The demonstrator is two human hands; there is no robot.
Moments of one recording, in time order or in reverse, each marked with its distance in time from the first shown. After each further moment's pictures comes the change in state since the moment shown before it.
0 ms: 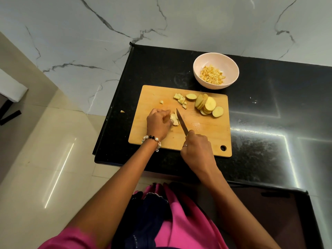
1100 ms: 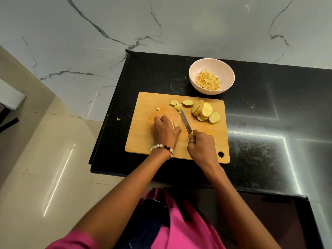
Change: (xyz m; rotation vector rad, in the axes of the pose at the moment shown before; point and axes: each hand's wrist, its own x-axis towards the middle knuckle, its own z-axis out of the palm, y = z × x) left_hand -0.007 0.031 0.024 0.266 0.015 -0.079; right_hand 0.034 0.027 0.002 0.194 0.121 0.097
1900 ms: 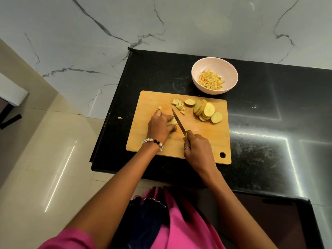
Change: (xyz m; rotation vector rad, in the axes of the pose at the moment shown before) left_hand 0.024 -0.023 -0.013 -0.058 -0.067 0.194; right_hand -0.006 0.004 0.014 -0.135 -0.029 -0.193
